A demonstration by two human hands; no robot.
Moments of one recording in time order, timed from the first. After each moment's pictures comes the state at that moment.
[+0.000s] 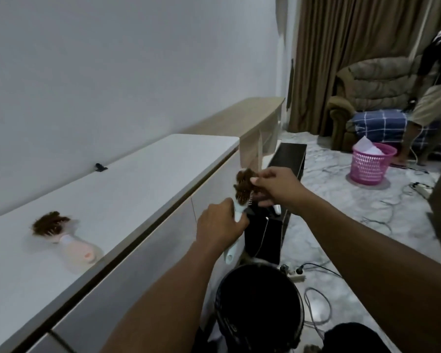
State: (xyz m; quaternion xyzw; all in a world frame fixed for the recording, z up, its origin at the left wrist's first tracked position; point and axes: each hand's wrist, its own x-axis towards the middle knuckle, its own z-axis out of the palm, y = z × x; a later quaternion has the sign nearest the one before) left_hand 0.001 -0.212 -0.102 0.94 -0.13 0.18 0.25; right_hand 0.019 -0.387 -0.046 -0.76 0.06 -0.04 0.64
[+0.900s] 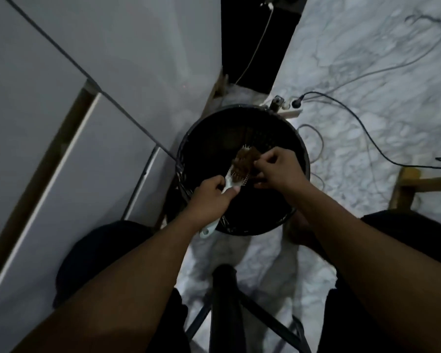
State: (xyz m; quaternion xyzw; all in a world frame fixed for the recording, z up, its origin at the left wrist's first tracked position) left_hand 0.048 -0.221 -0.498 0.82 0.04 -0.35 0.45; right_hand 0.057 -0.406 -0.478 -0.74 0.32 0.16 0.57
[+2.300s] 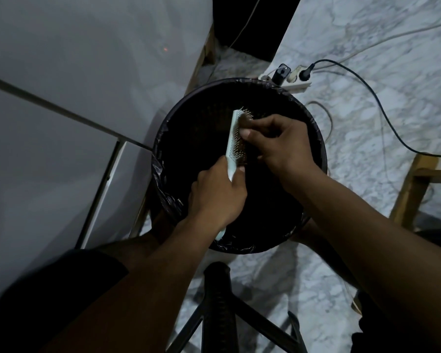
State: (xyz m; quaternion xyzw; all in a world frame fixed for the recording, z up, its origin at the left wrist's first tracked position) left_hand 0.075 -0.266 -0.505 0.88 0.06 -0.31 0.36; right_hand 0.105 -0.406 -0.519 -0.73 0.31 0.08 0.61
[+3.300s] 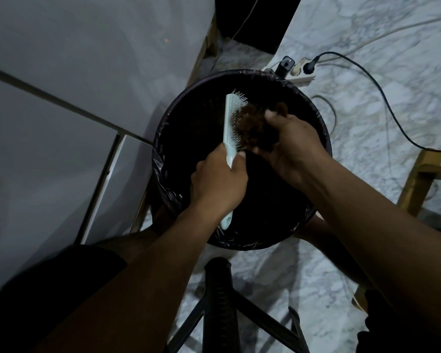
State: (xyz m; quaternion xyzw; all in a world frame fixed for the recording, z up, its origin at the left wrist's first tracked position) left_hand 0.085 -0.271 -0.503 0.87 0.09 -0.30 0.39; right_hand 0.114 -0.406 -0.511 -0.46 0.44 0.12 0.76
